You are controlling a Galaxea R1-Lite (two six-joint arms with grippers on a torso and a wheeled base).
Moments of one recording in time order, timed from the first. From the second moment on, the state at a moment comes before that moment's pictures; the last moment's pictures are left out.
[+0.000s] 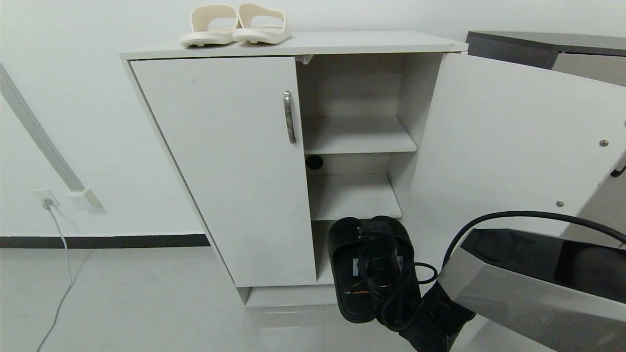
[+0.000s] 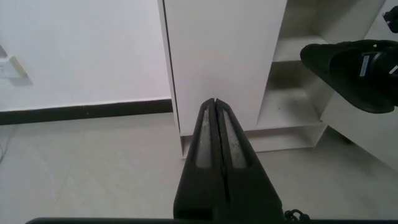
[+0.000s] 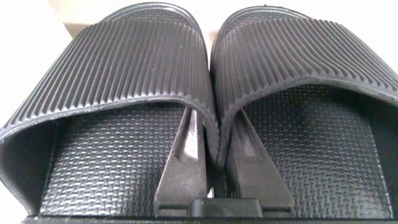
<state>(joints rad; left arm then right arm) 0.00 0.00 0.00 0.00 -0.01 0.03 0.80 2.37 -1.04 -1.06 -0.72 0.22</state>
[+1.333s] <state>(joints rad) 0.00 0.00 0.00 0.00 -0.01 0.02 0.79 2.41 -1.01 -1.41 -0.73 0.02</state>
